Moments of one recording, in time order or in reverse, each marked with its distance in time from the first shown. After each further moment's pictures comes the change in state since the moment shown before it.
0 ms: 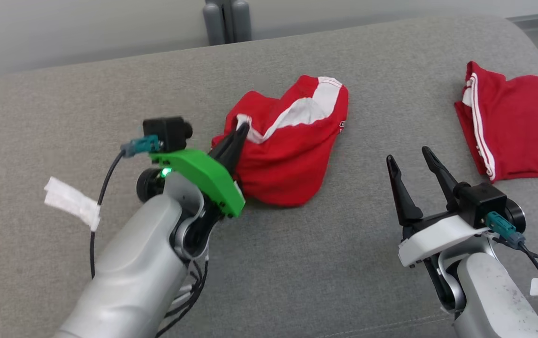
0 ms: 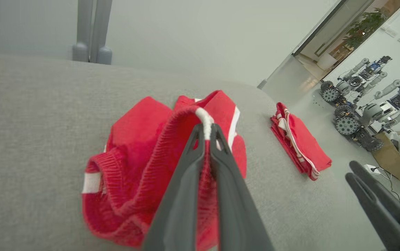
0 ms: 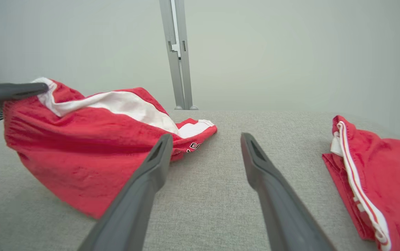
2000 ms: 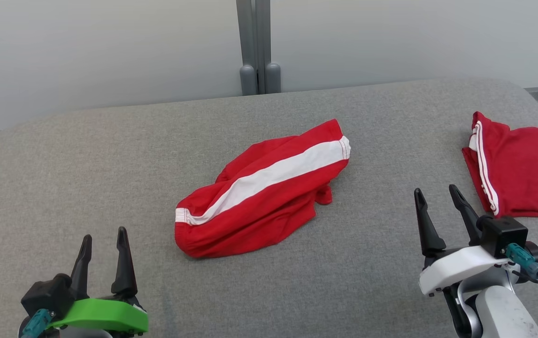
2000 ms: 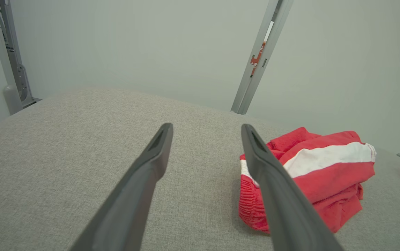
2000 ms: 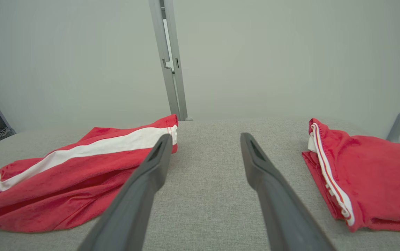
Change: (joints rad) left arm 0.698 -0.067 0.766 -0.327 0.688 -0.046 -0.215; right arm 0.119 0.012 -0.102 0.024 0.009 0.000 -0.007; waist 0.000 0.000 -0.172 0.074
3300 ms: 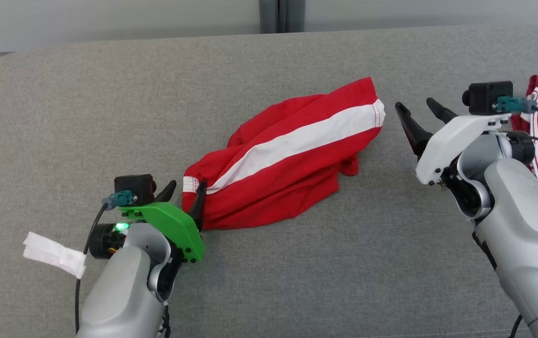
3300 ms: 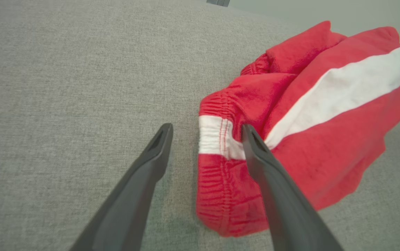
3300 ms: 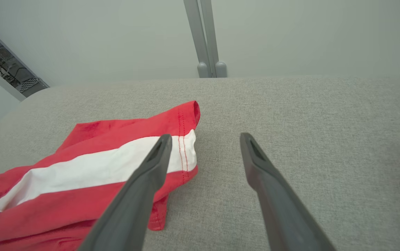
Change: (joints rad) left arm -0.444 0.006 -0.315 0.408 -0.119 0.001 0.292; right arm -0.524 -0.166 0.255 0.293 0.371 0.000 0.364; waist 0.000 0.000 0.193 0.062
